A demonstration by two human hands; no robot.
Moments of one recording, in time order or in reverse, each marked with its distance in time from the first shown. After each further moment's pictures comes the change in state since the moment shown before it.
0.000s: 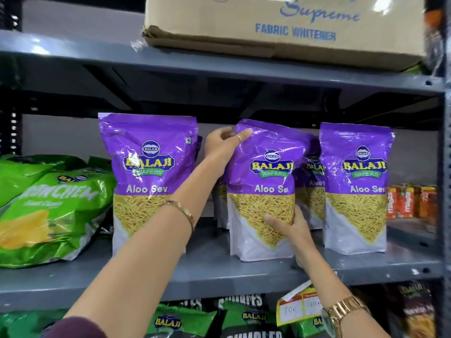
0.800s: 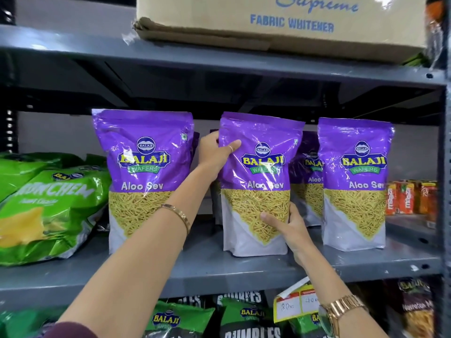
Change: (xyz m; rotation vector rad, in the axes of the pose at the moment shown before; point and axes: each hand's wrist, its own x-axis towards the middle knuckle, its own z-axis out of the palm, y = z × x) left_hand -0.004 -0.022 -0.004 0.041 -0.026 0.118; right_hand 0.001 0.004 -0.001 0.021 0.001 0.020
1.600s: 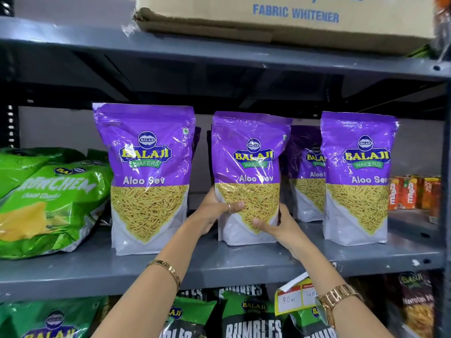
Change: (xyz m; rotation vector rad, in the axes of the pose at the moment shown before) left_hand -0.067 -0.093 -0.019 -0.272 -0.419 -0.292; right_hand 0.002 0.014 0.004 -0.259 -0.123 0.077
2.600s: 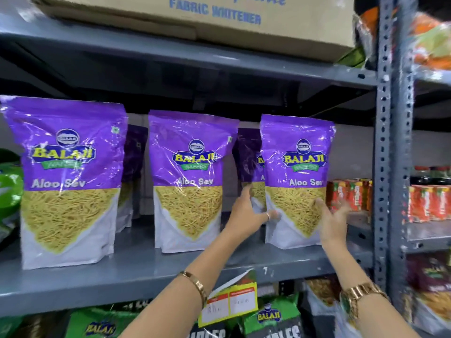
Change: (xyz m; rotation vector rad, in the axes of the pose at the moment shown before) left_hand 0.039 -0.028 0.184 0.491 0.007 0.087; right_hand 0.008 0.025 -0.193 0.080 0.715 -0.096
